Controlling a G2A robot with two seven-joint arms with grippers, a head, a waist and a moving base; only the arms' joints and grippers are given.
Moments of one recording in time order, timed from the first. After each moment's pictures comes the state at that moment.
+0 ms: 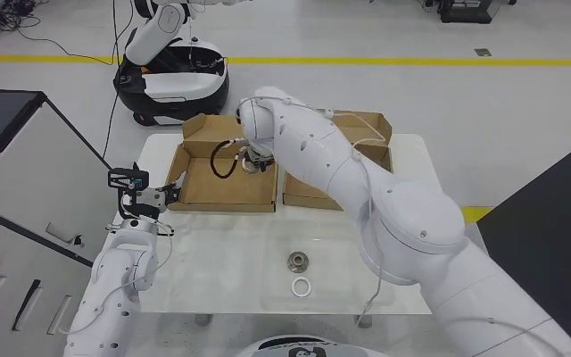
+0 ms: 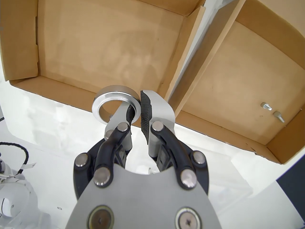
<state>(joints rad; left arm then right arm) 1.73 -1.15 -1.60 -1.80 1.33 0.00 0.00 -0.18 -1.90 0.17 -0.36 -0.15 0.46 1.15</state>
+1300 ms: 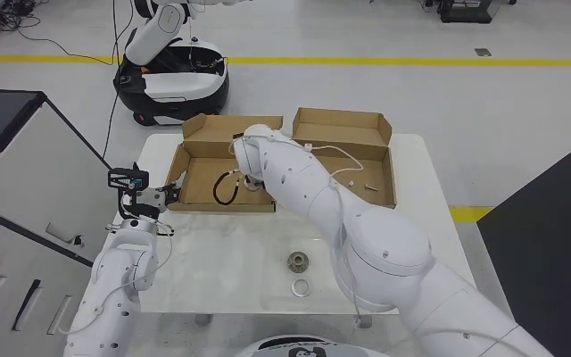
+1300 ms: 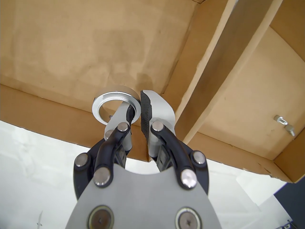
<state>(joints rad) 1.73 -1.15 -1.60 -1.80 1.33 0.00 0.00 -0.31 -2.02 0.17 -0.20 -0.30 0.37 1.01</state>
